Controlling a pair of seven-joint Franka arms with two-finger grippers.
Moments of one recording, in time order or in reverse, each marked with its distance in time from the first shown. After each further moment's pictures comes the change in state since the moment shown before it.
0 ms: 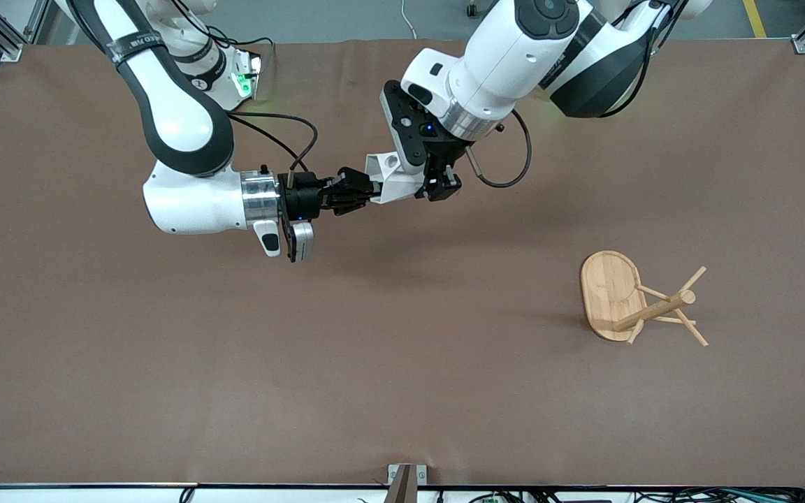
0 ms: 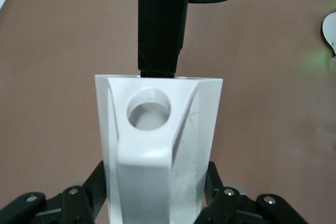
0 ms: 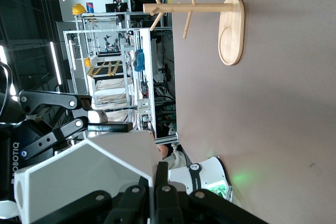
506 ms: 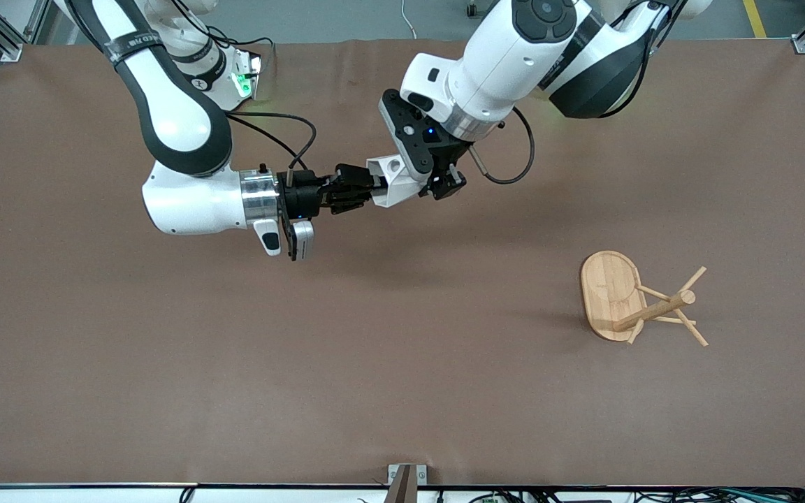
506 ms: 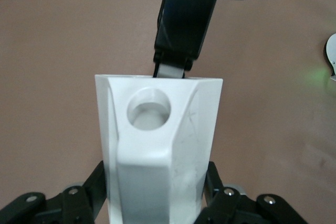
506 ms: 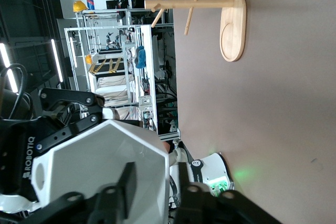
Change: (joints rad) left arm 0.004 -0.001 -0.002 -0.011 -0.002 -0.011 -0.128; right arm -0.010 -0.003 -0.008 0.001 -0.008 -0.023 0.007
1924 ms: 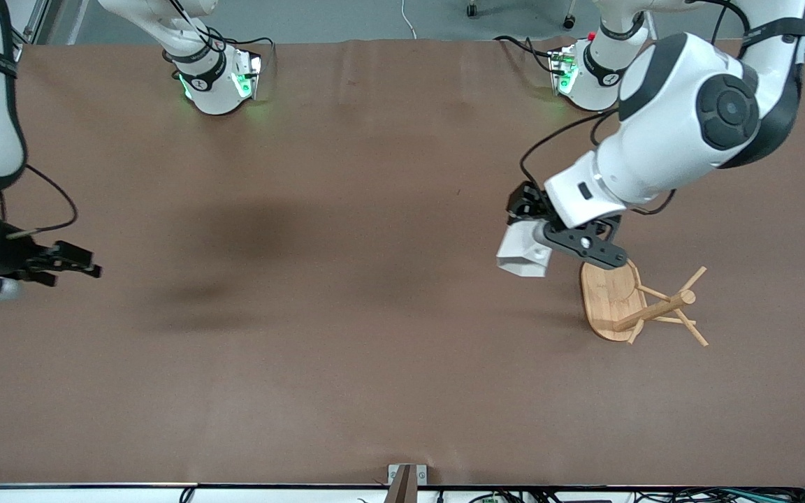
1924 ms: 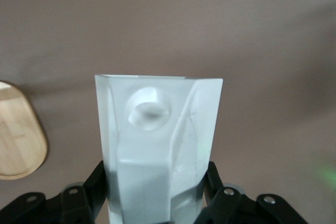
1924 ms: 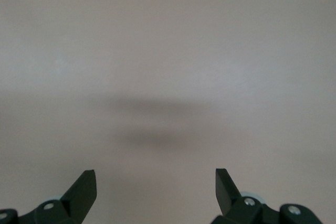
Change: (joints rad) left arm 0.319 0.004 0.019 -0.006 0.056 -0.180 -0.539; right arm -0.059 -0.123 -0.634 0.107 -1.148 -0.002 0.044
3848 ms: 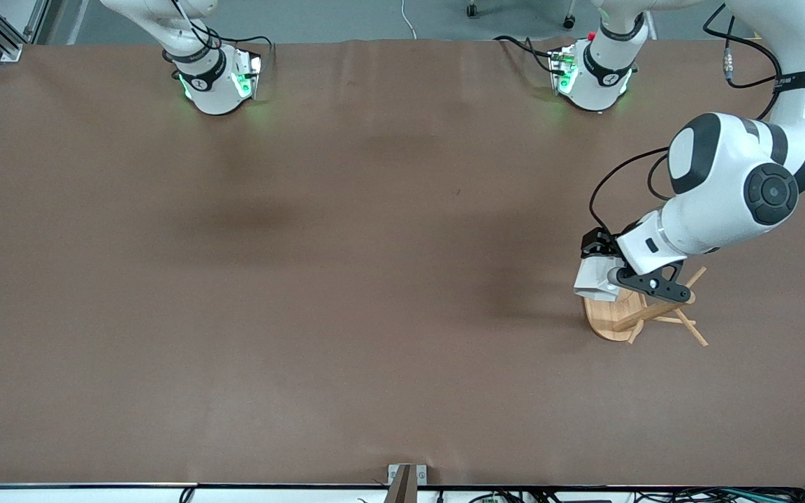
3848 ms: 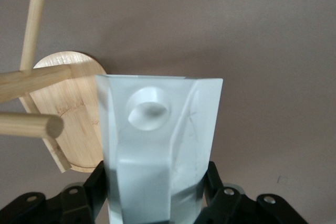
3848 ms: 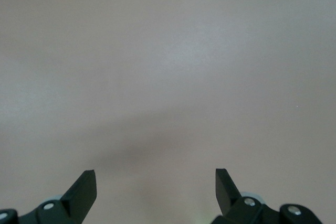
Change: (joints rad) left arm 0.108 -0.015 0.118 -0.300 0.033 0.190 0.229; right arm -0.071 -0.230 0.130 0.236 -0.200 -0.511 0.456
